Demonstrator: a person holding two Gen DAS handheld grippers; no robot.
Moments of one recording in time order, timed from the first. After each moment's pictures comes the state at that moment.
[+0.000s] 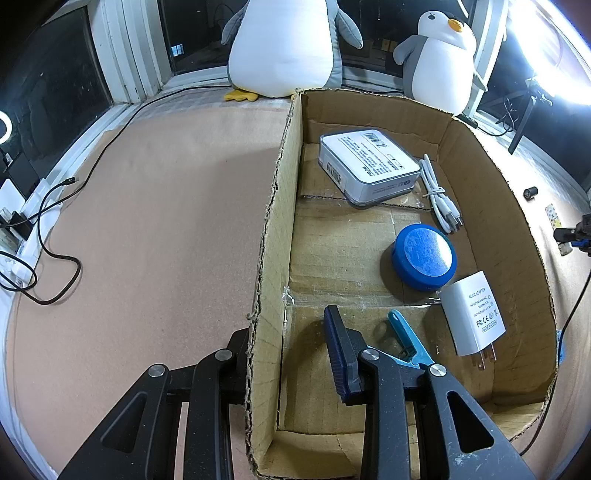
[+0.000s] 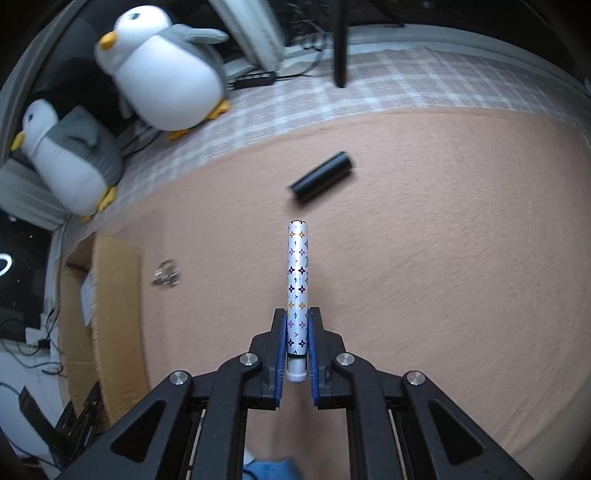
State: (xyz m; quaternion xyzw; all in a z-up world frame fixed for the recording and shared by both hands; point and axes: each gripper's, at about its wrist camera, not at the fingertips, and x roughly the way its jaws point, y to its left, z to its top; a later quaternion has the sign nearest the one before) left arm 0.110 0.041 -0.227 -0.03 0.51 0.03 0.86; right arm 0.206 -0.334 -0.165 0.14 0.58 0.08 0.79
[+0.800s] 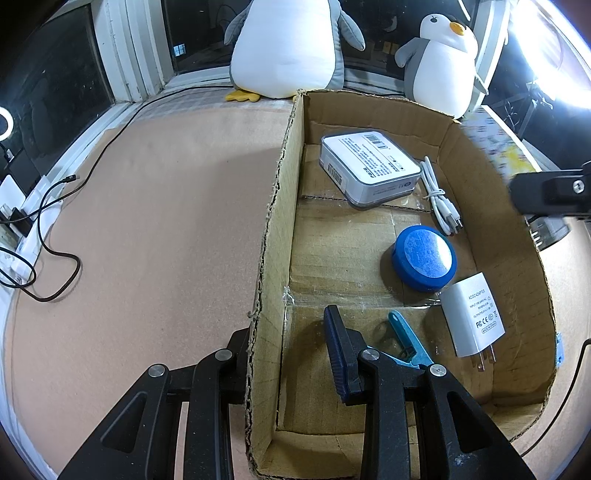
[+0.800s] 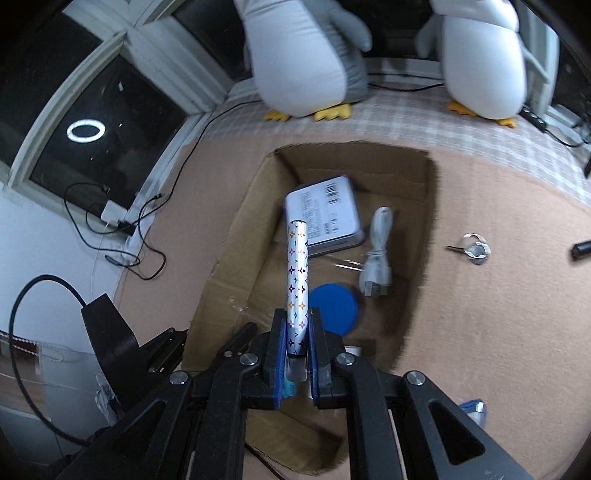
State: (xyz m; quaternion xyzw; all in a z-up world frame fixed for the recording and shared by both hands) left arm 0.110 0.043 -0.226 -0.04 0.51 0.03 0.86; right arm 0.167 -0.110 -0.133 0.04 0.57 0.32 0.75
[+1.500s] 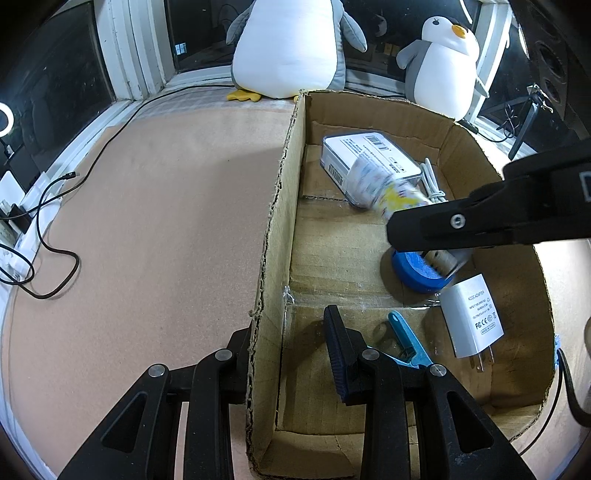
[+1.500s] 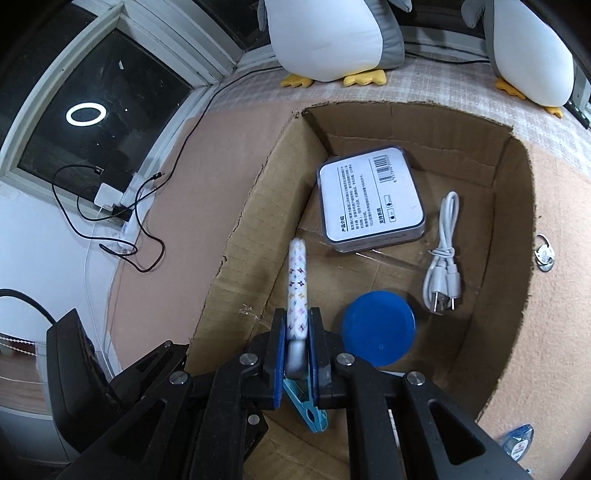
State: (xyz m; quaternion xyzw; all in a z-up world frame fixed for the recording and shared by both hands) left arm 0.109 0.046 -0.226 -0.04 0.51 0.03 0.86; right arm 0.176 -0.067 -0.169 0.04 0.60 0.33 0.73
